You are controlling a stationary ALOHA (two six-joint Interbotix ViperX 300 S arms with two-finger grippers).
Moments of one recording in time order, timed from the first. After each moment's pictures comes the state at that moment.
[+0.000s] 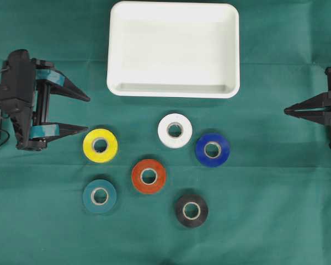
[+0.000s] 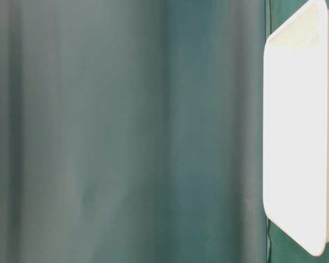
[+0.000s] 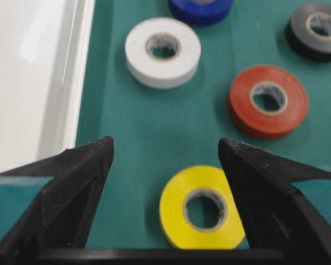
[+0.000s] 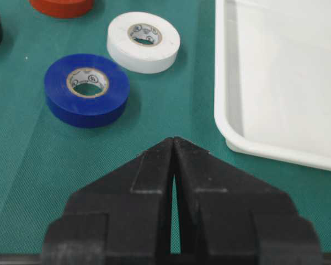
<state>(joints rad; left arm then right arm) -0.04 -0.62 1.08 -0.03 0.04 -0.03 -0.02 -1.08 1.50 -0.07 -0.11 0.01</state>
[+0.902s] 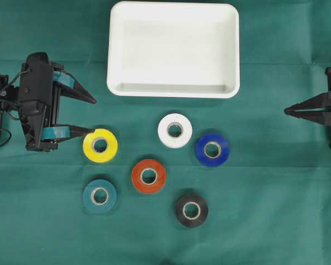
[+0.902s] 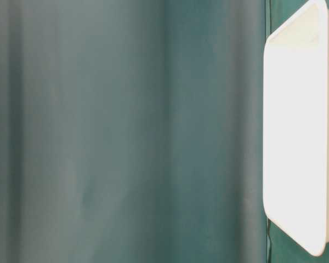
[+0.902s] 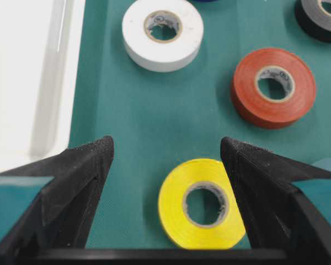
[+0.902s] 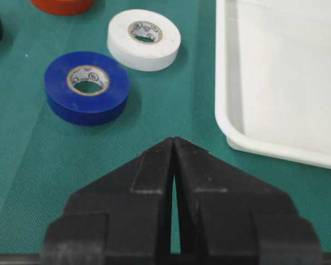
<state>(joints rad) -0.04 -0.54 1.03 -0.03 0.09 -0.03 -0.02 -1.08 1.50 -0.07 -0.11 0.01</state>
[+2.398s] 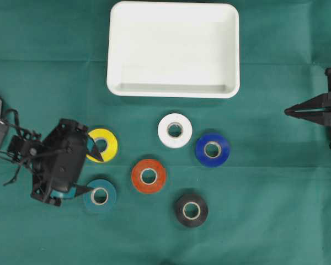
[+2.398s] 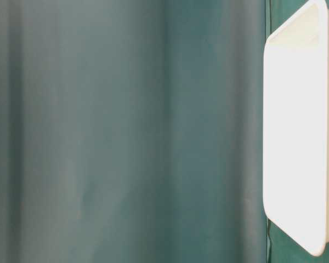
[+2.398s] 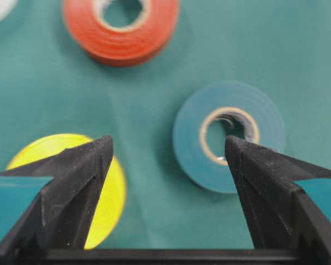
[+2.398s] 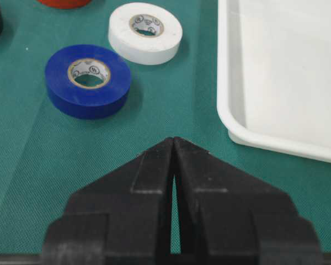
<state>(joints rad) -0.35 -0.23 0.92 -0.03 0.13 -0.02 -0.02 -1.07 1.51 -0.07 -0.11 0.01</state>
